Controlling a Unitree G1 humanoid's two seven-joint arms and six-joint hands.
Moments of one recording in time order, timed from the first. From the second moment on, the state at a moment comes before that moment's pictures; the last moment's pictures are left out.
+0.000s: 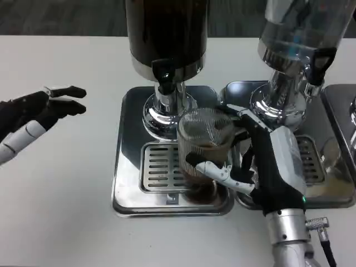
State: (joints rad) left arm -0.25 0.69 0.20 0.73 -0.18 -0.82 -0.72; right arm -0.08 -0.09 0.28 0.35 -0.56 -0.38 -0.52
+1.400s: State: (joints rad) left arm -0.15 0.71 0.14 0.61 0.04 -1.07 -0.59; right arm 0.12 -0.10 0.20 0.04 -0.49 -0.38 -0.36
